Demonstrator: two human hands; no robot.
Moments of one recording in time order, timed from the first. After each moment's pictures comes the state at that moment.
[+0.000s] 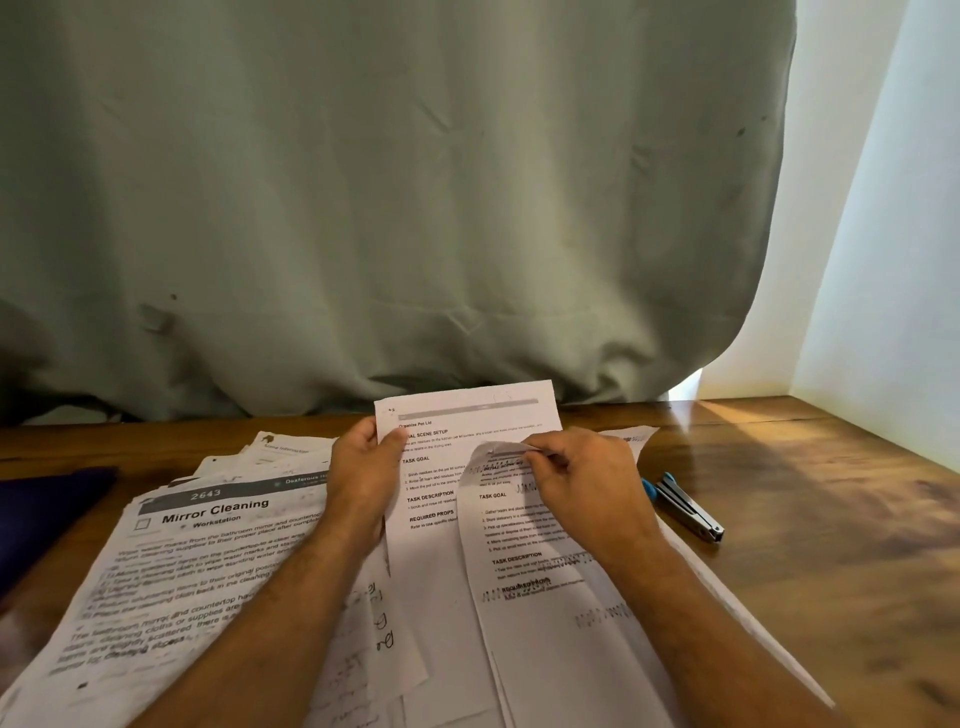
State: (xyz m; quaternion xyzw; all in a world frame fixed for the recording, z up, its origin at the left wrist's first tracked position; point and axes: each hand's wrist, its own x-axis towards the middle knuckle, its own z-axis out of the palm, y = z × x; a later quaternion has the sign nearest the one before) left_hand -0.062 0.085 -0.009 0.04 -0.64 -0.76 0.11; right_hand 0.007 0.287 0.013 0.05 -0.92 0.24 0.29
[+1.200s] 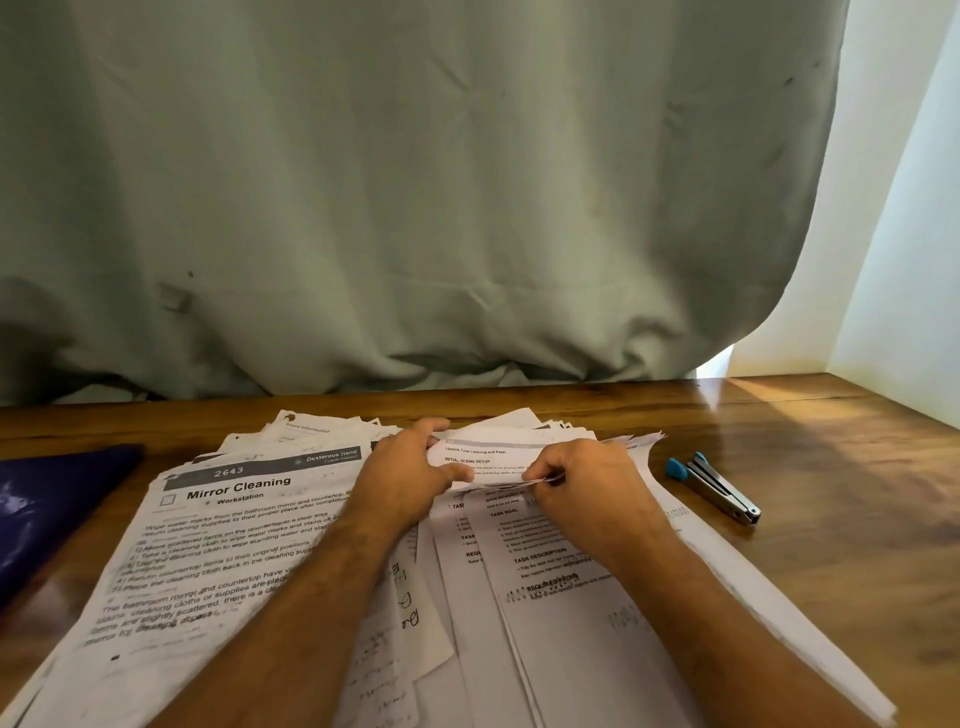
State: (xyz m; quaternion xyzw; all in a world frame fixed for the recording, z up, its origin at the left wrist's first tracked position) left_hand -0.062 0.083 -0.022 -0.04 -0.93 -0.36 0.07; right_hand 0.011 0.267 0.007 0.00 -0.96 0.26 0.09
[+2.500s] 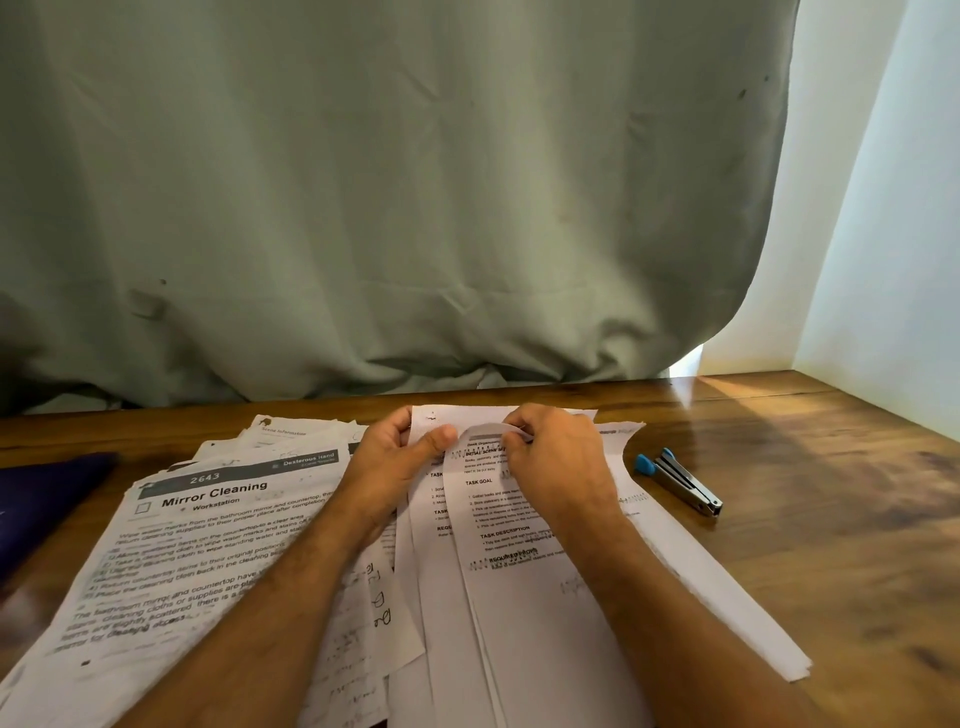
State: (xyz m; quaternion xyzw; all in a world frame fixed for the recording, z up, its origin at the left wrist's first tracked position) left_hand -0.041 0.090 -0.011 -0.10 -0.70 -0.70 -0.01; right_hand -0.012 0.260 0.014 -0.07 -0.94 0.29 0.17
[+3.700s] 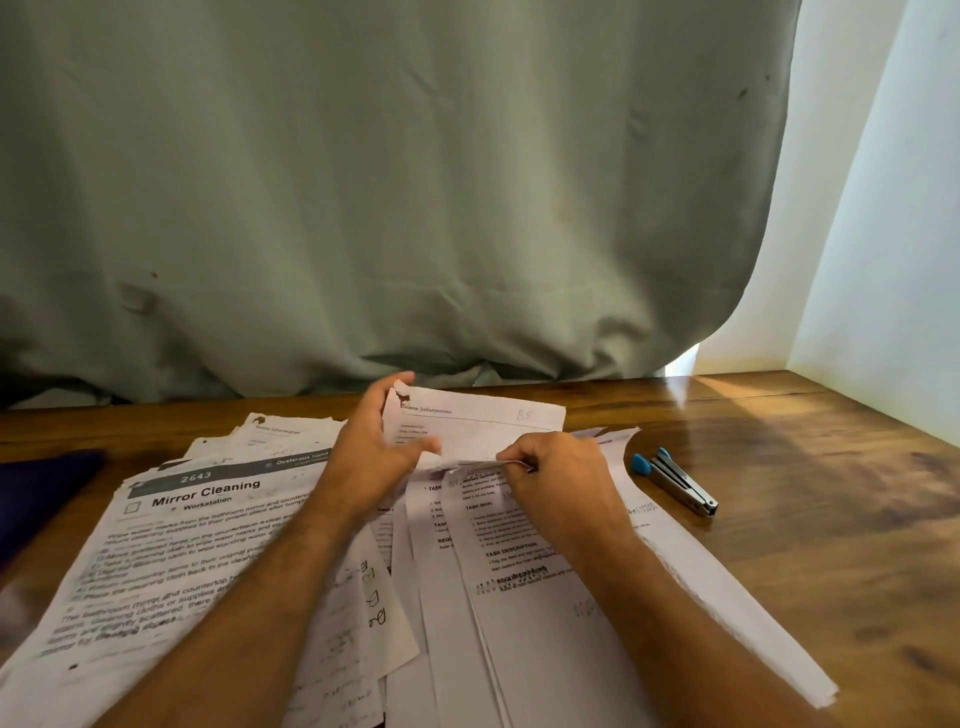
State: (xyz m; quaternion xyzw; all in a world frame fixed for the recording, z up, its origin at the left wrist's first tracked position) left_hand -0.048 0.082 -0.009 -0.09 -0.78 -0.61 0.09; right_hand 0.012 0.266 0.009 -0.04 -0.95 0.28 0.11
